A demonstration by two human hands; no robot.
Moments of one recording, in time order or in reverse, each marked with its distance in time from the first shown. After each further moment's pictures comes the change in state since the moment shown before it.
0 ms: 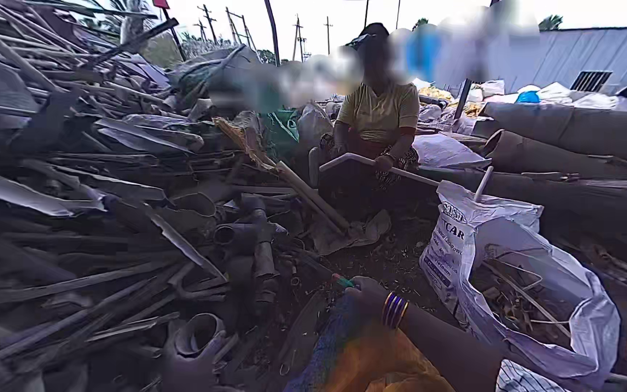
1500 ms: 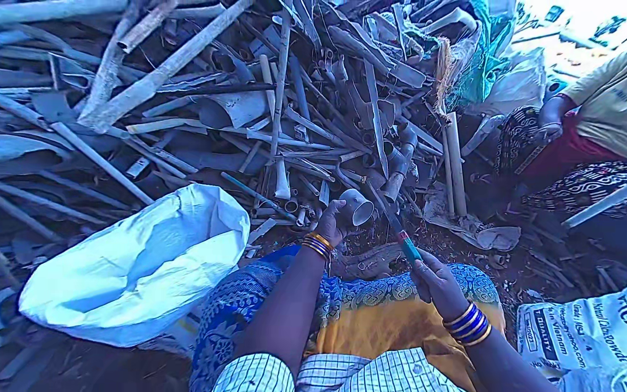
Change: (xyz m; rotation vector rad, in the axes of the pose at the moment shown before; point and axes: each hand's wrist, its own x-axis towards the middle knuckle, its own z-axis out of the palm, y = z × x) left_hand -0.021 0.005 -0.058 -1.214 -0.313 -0.512; right_hand -0.042 -0.059 0.123 0.512 -0.245 -0.348
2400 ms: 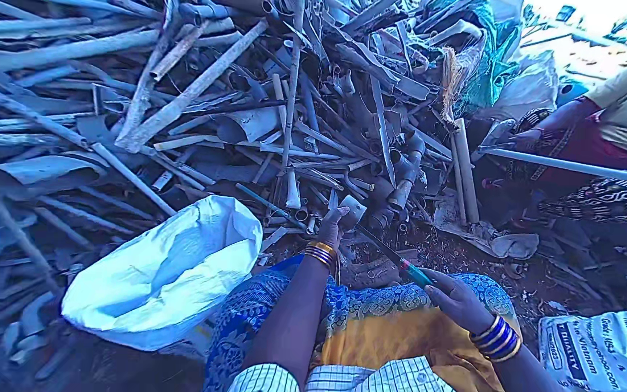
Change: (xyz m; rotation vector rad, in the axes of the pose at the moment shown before) left_hand 0.002 0.009 -0.005 0.173 0.199 0.223; right_hand 0.000 0.005 -0.040 -0.627 -0.205 -0.122
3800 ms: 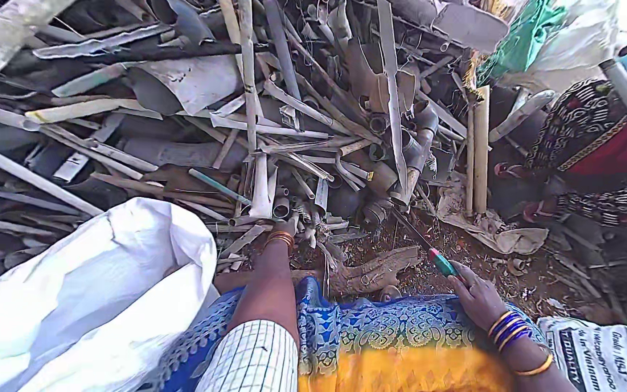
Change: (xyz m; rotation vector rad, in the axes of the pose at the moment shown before) left_hand 0.170 -0.076 -0.121 1.257 0.242 -0.557; right_hand 0.091 0.056 -0.037 -0.418 0.018 0.381
